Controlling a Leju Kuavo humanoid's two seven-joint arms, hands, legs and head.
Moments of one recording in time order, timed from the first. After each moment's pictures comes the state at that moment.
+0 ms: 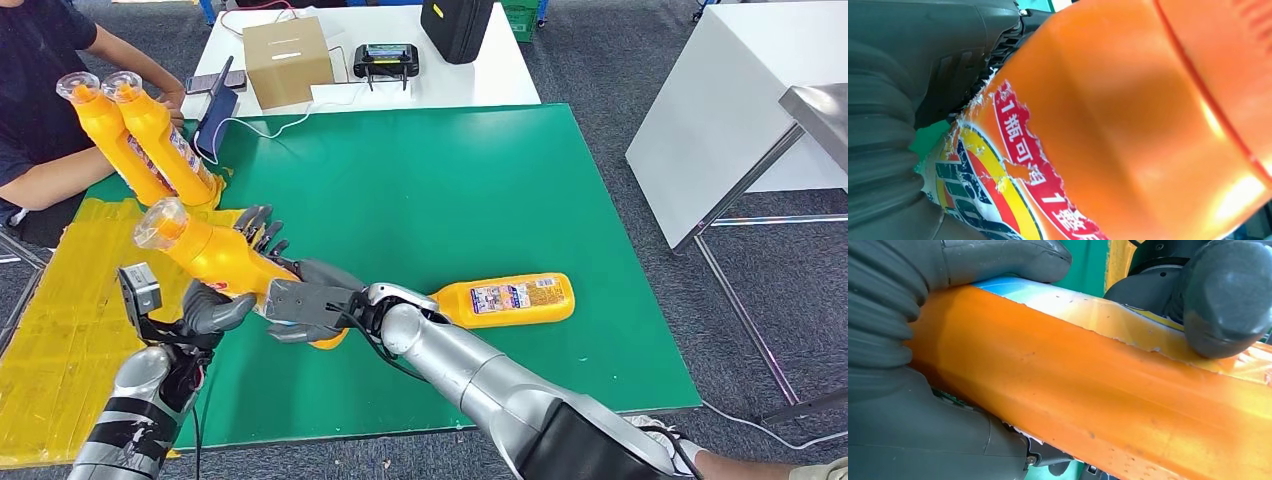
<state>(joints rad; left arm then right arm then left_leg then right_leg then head) -0.31 0.08 -0.13 -1.22 0.17 -0.47 -0.40 -0.78 0.34 0.98 -0.57 0.10 0.21 -0.22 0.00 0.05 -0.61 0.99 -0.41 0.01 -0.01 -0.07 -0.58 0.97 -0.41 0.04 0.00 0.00</state>
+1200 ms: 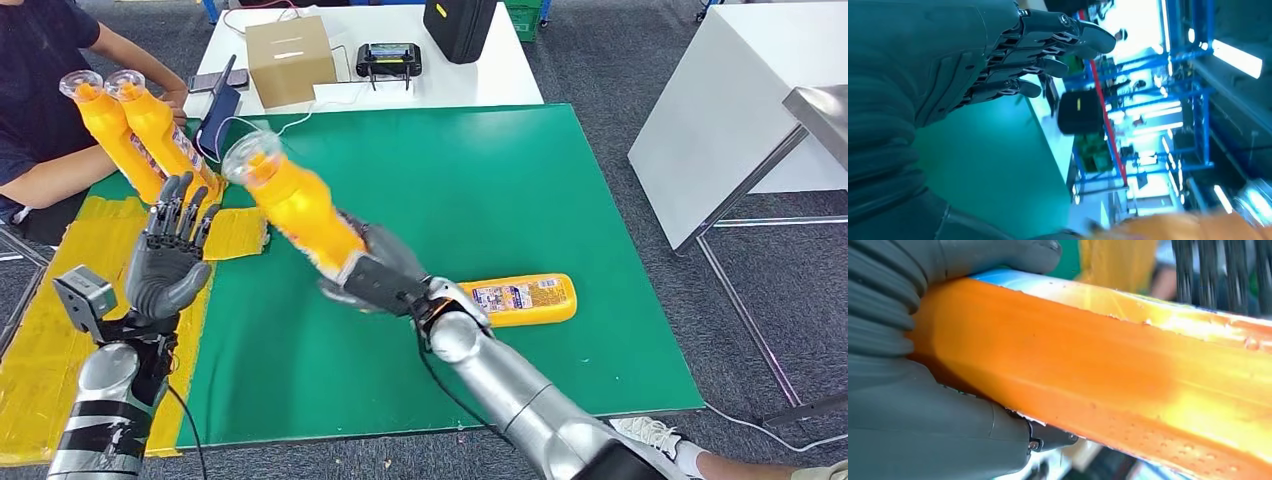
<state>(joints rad) -0.28 0.07 0.03 -1.37 -0.03 -0.30 -0.49 -0.58 0.18 0.69 -1.02 0.20 -0.03 -0.24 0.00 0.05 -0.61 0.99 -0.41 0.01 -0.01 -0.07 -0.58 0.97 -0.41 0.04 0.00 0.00</state>
